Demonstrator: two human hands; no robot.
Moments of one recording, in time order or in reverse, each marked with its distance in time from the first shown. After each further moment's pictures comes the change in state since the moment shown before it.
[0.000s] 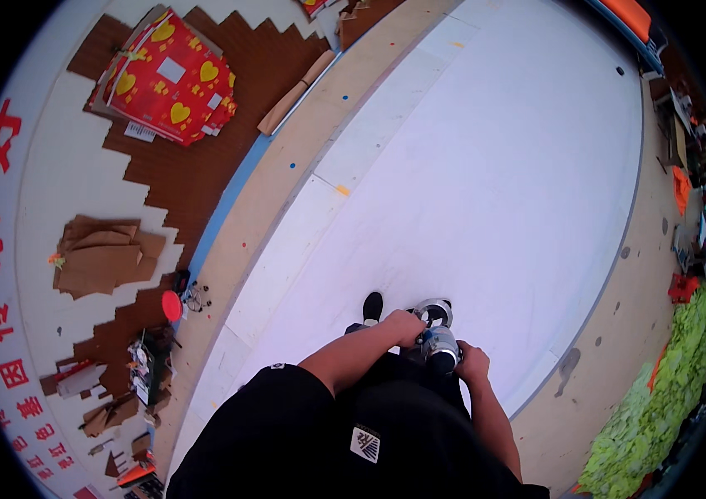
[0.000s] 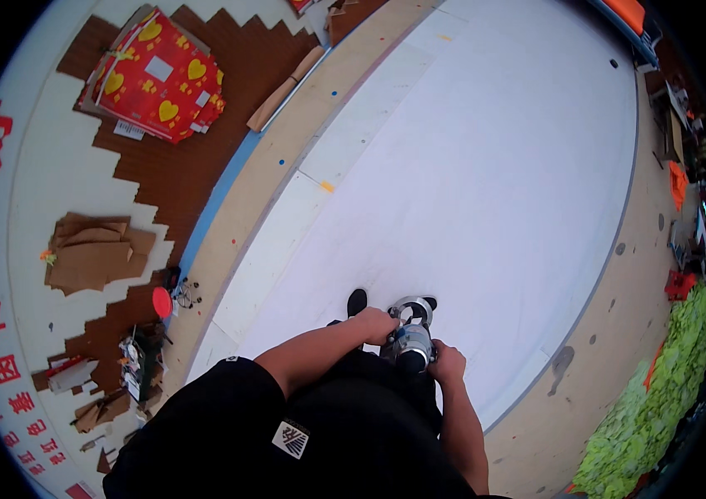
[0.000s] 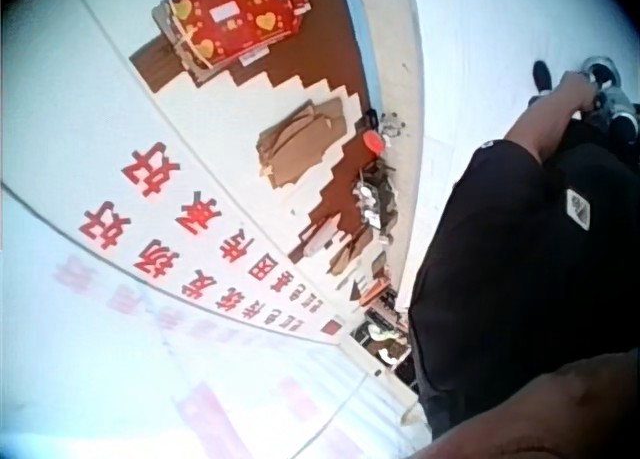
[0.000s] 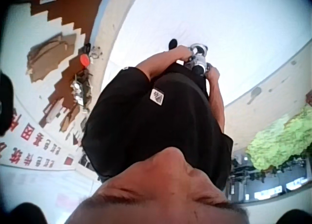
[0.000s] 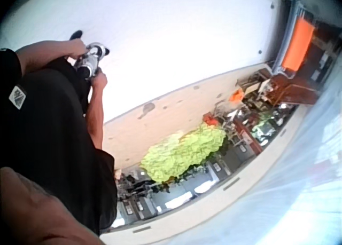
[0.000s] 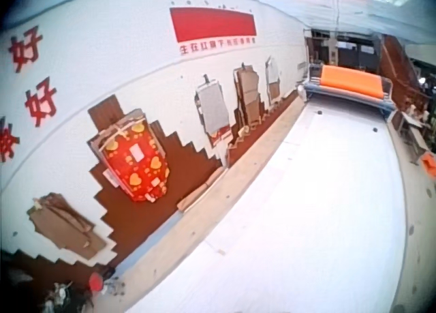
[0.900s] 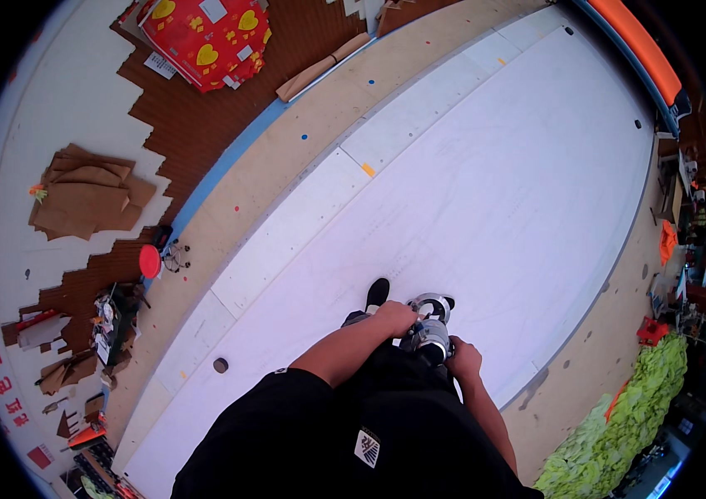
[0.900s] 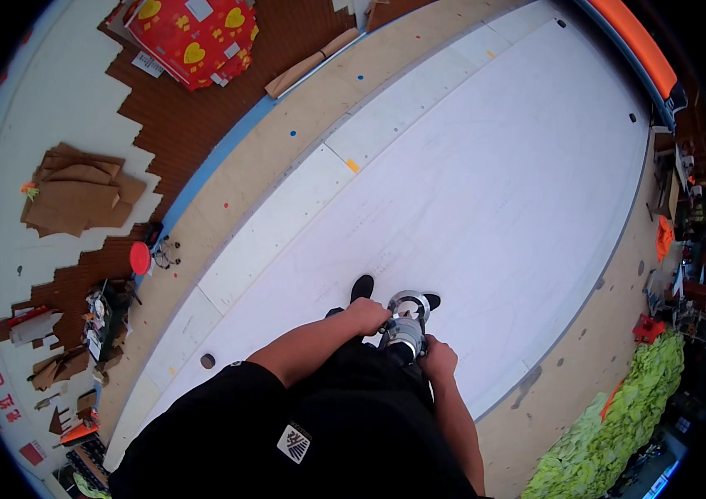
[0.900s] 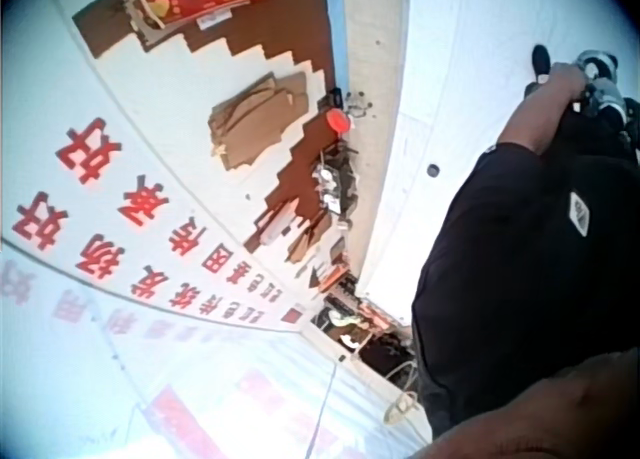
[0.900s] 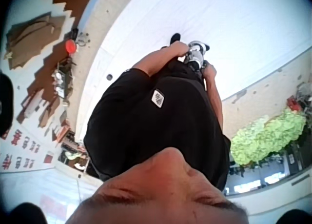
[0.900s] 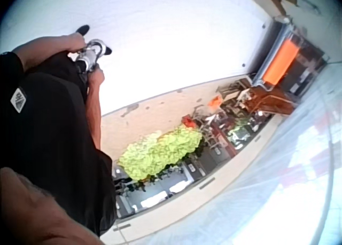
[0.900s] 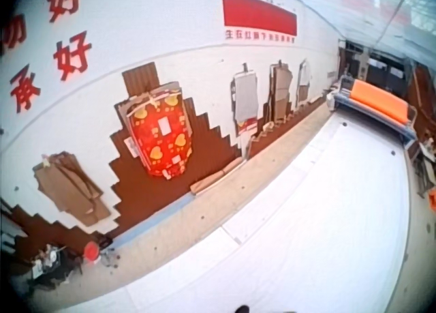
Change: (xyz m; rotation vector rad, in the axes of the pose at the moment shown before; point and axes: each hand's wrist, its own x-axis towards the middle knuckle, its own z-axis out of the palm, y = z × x) left_hand -0.125 -0.095 0.067 -0.157 0.225 -0.054; right_hand -0.020 -0.132 0.068 -0.199 0.018 -0.039
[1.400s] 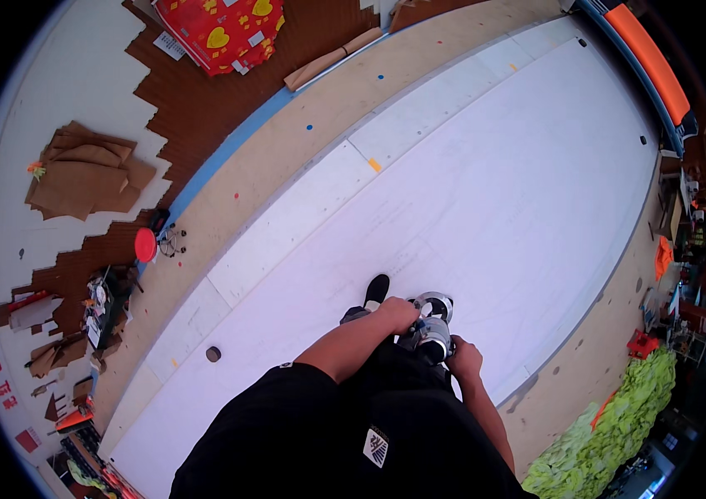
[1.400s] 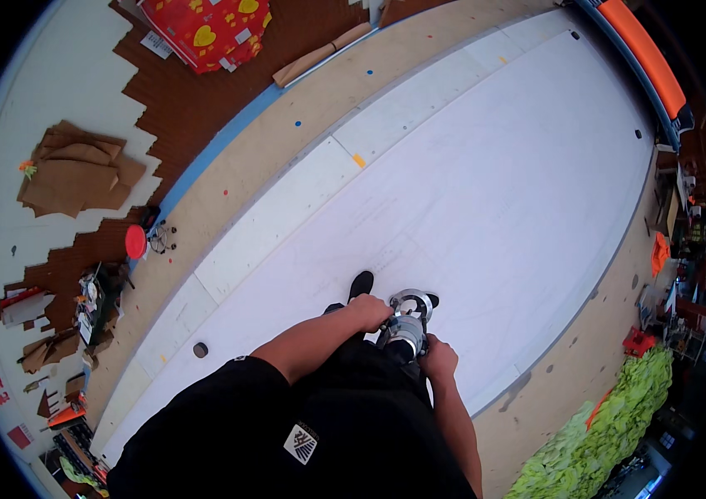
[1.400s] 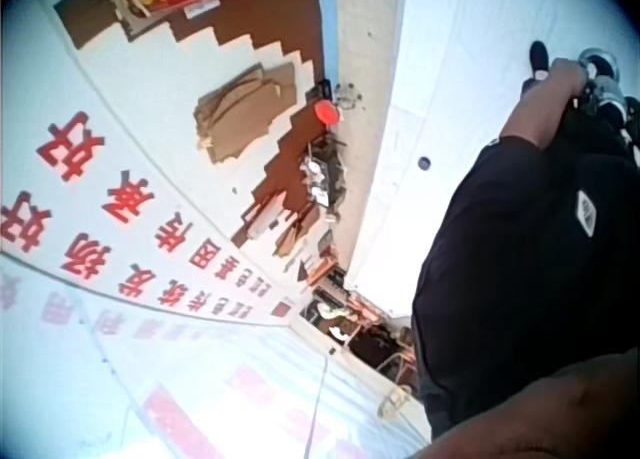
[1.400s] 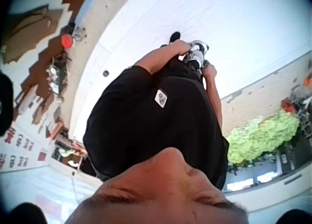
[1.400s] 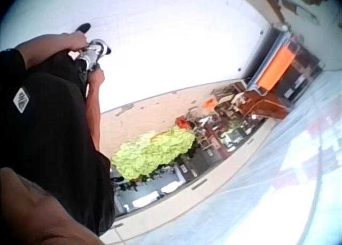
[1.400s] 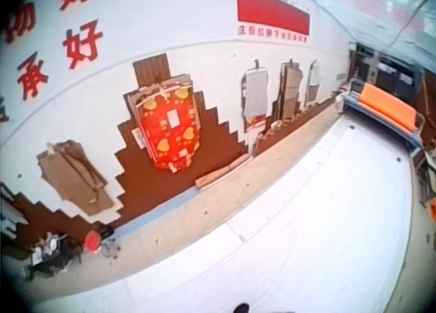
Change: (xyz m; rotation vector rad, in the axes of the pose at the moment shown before) left_hand 0.003 -0.033 0.012 -0.023 -0.021 -0.005; right_hand 0.012 -0.026 -0.001 -0.046 0.008 -0.006
